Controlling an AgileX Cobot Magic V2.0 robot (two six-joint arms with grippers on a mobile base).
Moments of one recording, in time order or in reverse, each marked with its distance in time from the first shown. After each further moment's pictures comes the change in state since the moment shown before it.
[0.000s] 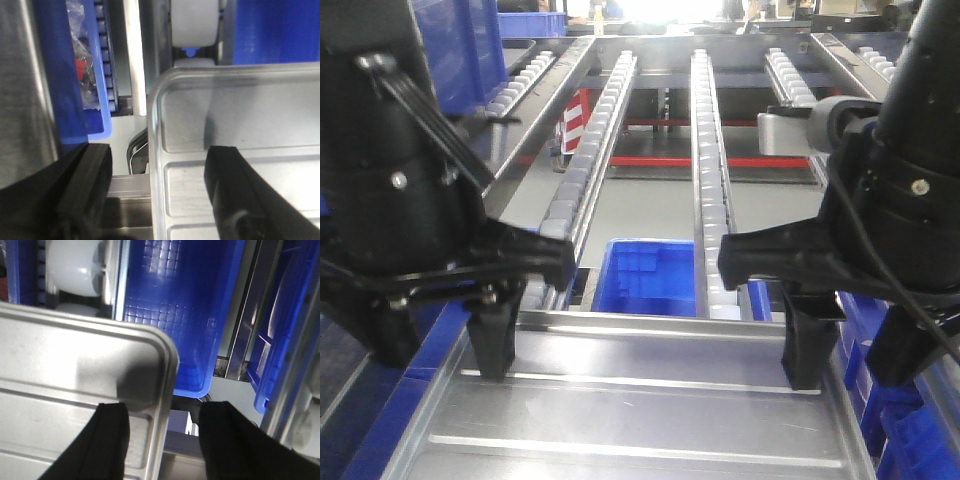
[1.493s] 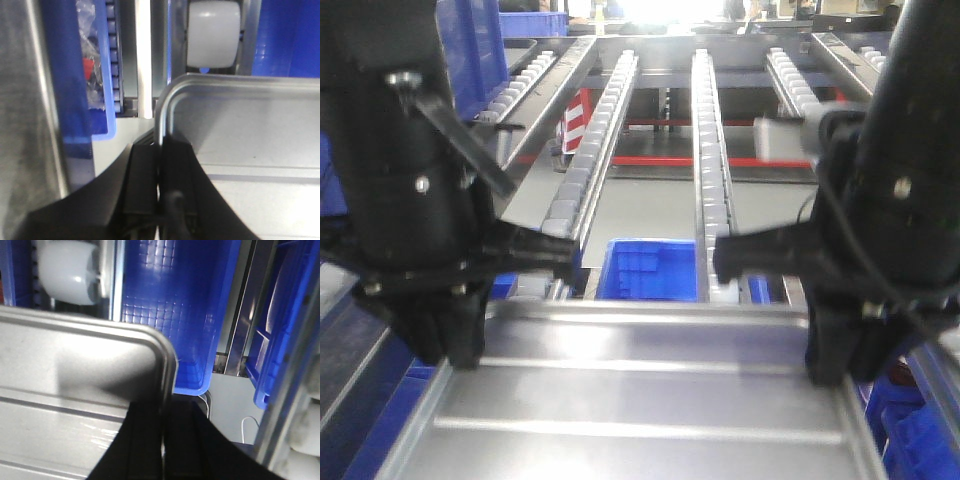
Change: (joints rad) left arm 0.000 0.024 -0.057 0.043 0.041 -0.073; right arm -0.001 0.008 -0.037 -0.001 0.045 0.019
